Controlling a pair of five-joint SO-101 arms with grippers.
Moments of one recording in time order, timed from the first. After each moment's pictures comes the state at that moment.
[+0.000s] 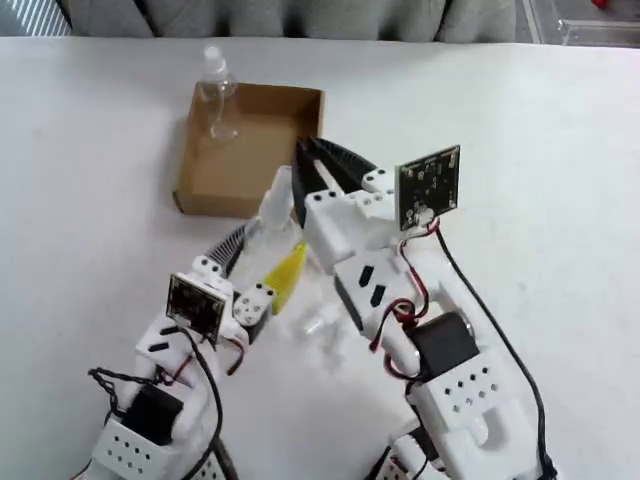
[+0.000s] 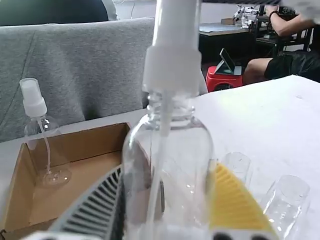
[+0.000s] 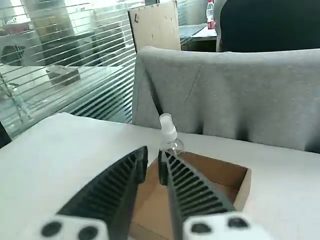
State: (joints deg) left arm 21.1 -103.9 97.1 22.8 -0.1; right arm -30.8 -56.0 47.8 20.7 -8.3
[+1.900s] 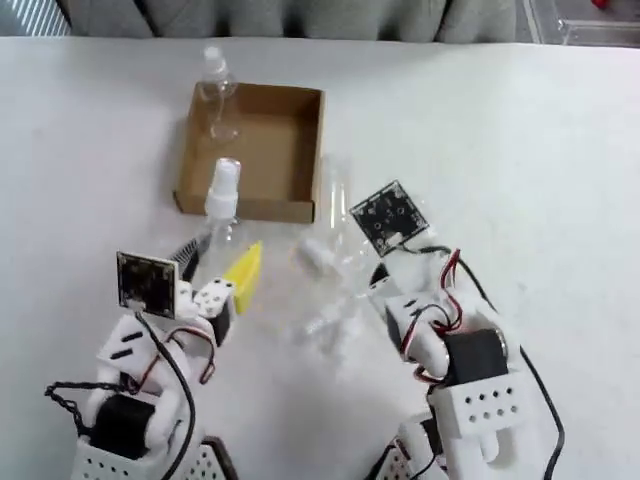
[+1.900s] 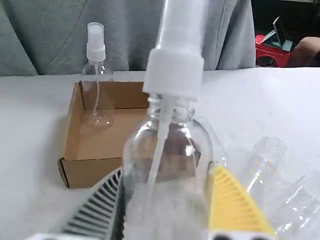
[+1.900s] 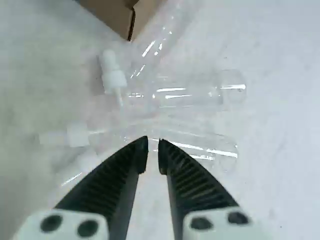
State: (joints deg) left arm 10.6 -103.9 83.9 48.1 7.5; right arm -15.6 -64.3 57.1 63.6 24.0
